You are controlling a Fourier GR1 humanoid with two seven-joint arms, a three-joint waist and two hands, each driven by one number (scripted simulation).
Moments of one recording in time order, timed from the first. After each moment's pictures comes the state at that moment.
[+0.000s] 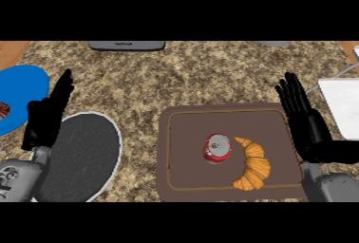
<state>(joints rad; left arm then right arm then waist) -0.24 0.48 -0.17 -1.45 0.10 0.28 0.17 -0.16 -0.32 0.16 -1.57 -0.29 -0.16 -0.14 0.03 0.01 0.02</state>
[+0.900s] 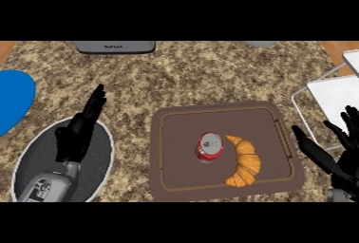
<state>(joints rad) -0.17 0.33 -0.24 -1.45 0.12 0.23 0.02 0.07 -0.25 -0.03 -1.63 -0.08 -0.68 -0.12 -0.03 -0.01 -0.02</state>
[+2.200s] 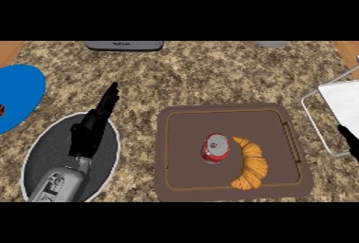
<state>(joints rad) -0.22 0.27 -0.25 -1.42 0.08 0.18 0.02 0.21 -0.77 0.24 -2.28 0.26 -0.24 0.92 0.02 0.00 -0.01</state>
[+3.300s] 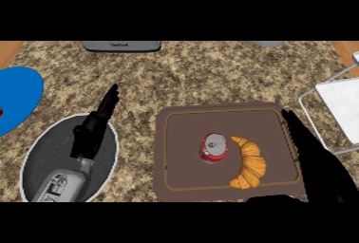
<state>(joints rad) -0.20 0.24 -0.22 -1.40 0.04 0.16 0.00 -0.15 -0.51 0.50 -2.22 0.56 -0.03 1.22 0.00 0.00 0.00</state>
